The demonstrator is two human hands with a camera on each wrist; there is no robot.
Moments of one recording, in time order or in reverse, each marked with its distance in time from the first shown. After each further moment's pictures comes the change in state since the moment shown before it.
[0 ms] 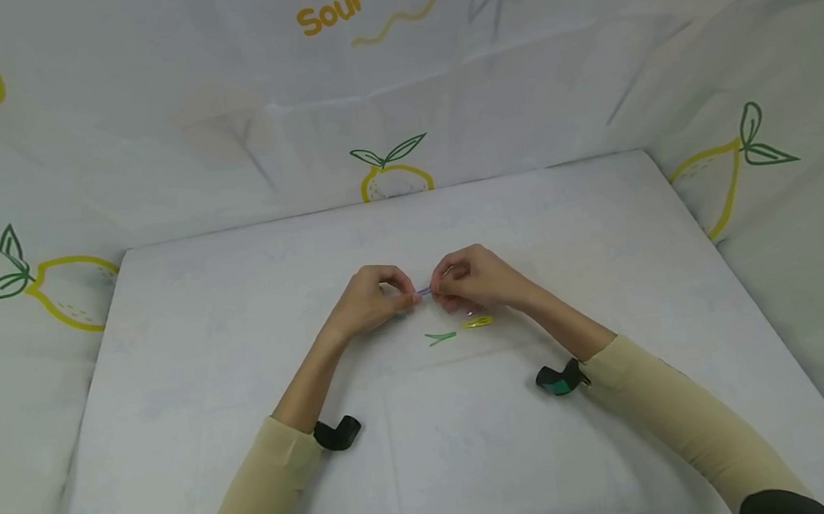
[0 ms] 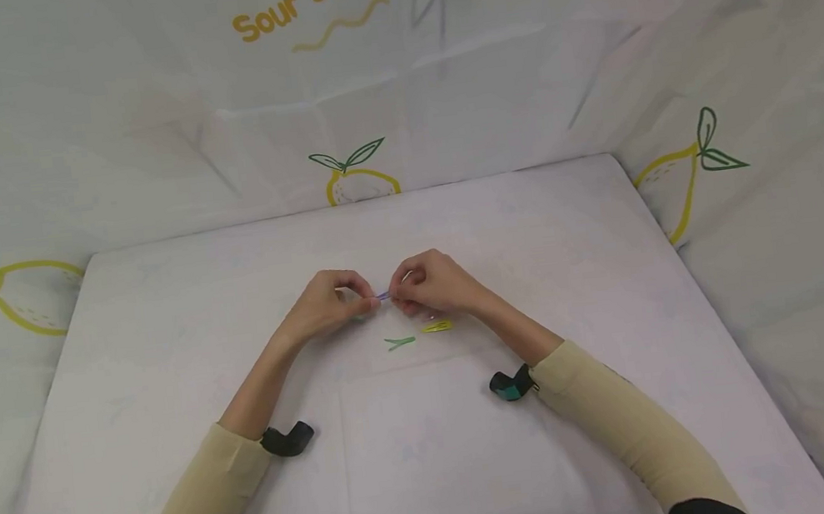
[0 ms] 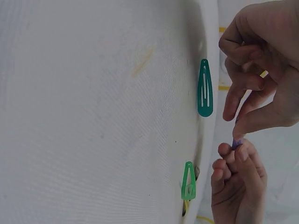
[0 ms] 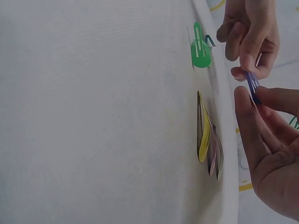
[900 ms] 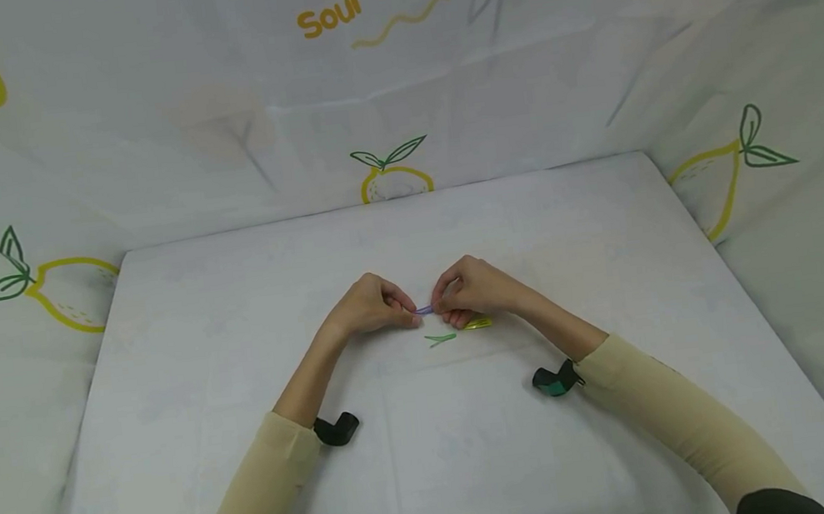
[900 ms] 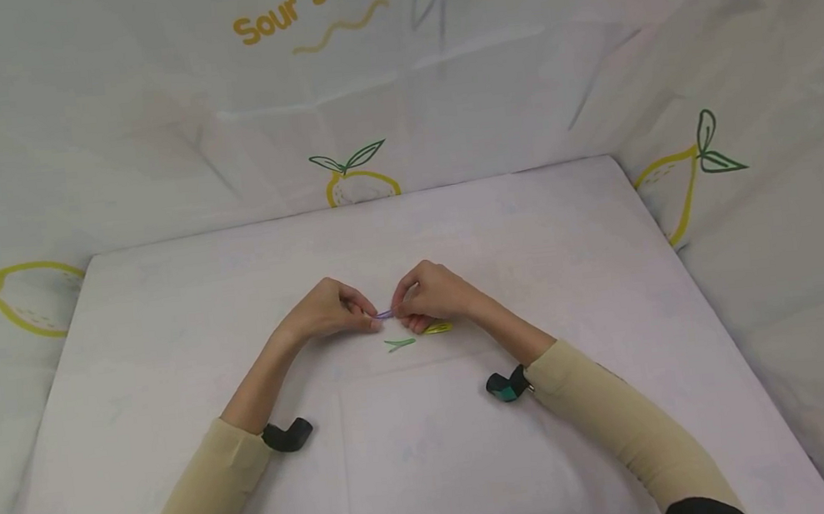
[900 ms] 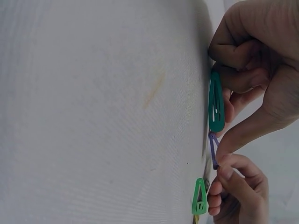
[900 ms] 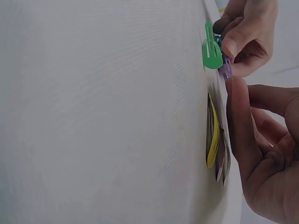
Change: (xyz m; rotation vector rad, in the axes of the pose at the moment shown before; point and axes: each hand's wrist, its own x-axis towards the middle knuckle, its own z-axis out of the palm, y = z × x) left_hand 0.006 -0.012 -0.003 -0.005 -0.168 -0.121; right_hand 0.005 0.003 0.006 -0.015 -0.146 0.120
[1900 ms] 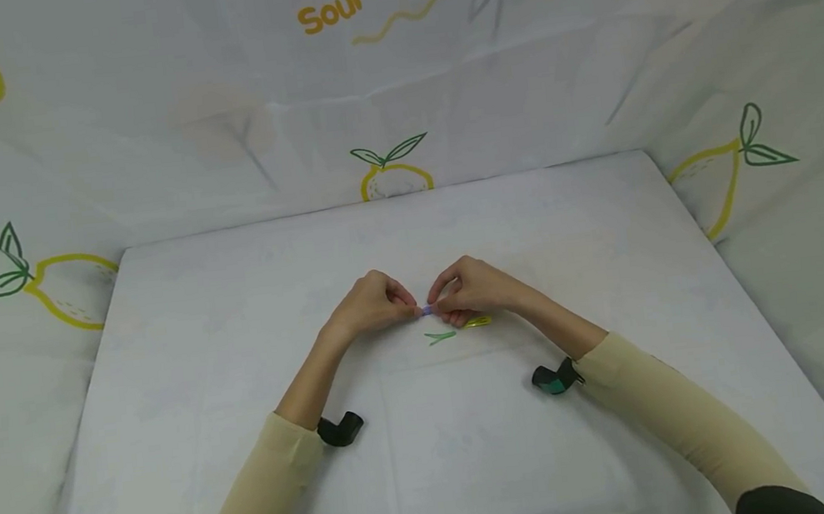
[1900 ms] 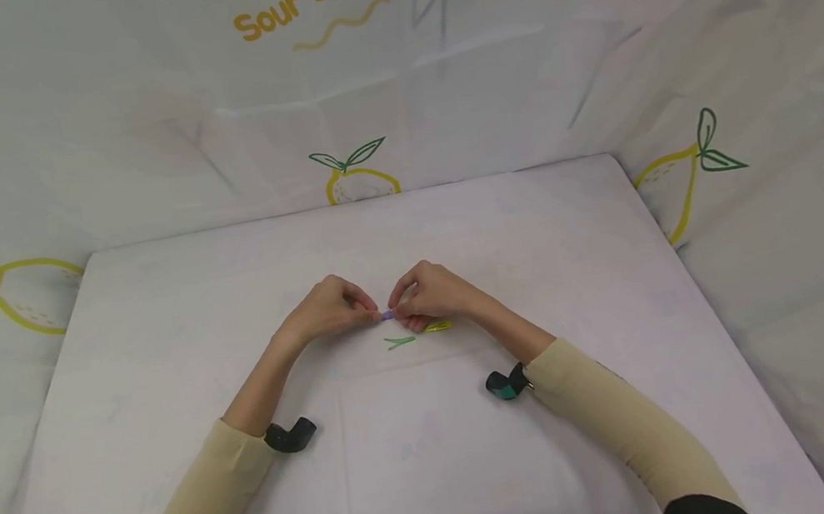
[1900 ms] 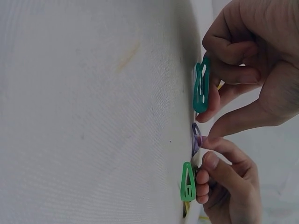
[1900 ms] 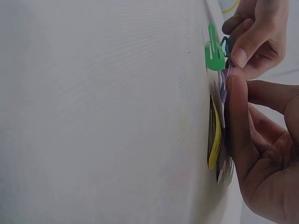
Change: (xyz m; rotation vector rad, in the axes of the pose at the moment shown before) left_hand -0.008 0.013 0.004 0.085 0.041 -0.004; right_hand 0.003 0.001 0.001 -0.002 -0.019 0.037
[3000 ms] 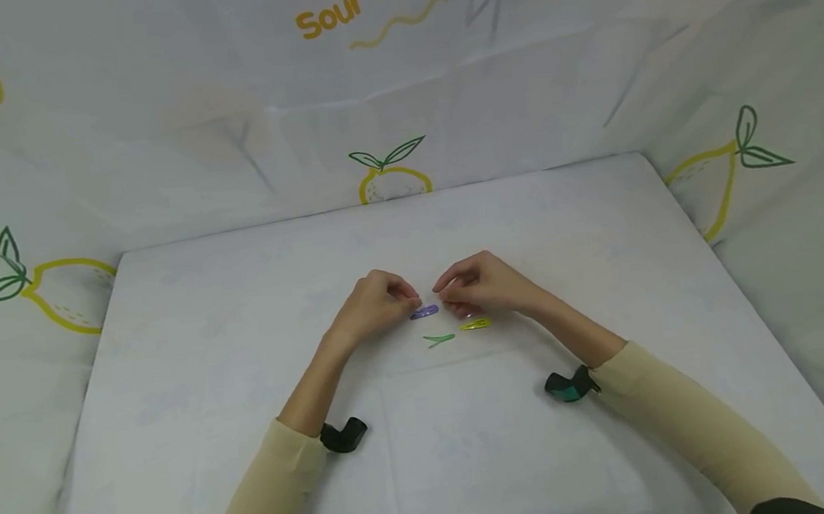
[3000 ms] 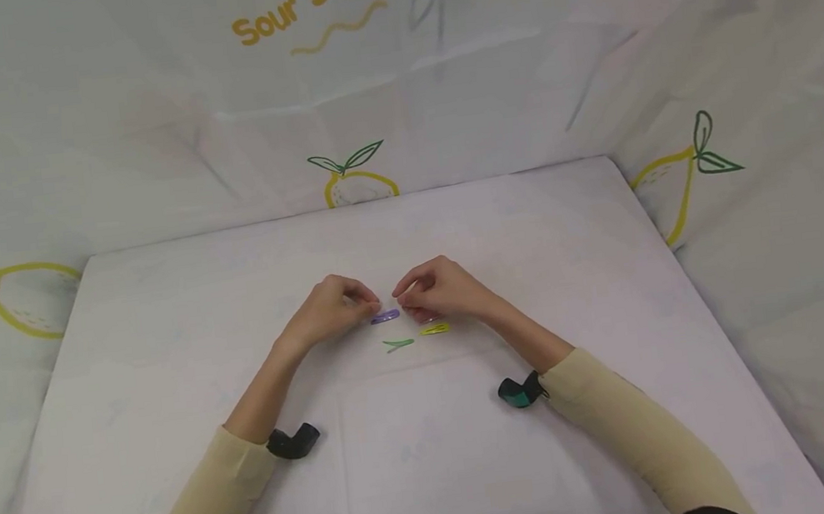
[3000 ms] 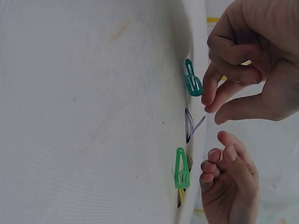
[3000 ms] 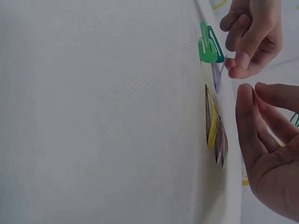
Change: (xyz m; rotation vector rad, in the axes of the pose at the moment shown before) left_hand 0.000 0.008 0.008 0.008 0.109 0.018; right_hand -0.020 0.006 -0.009 0.079 0.123 -0.120
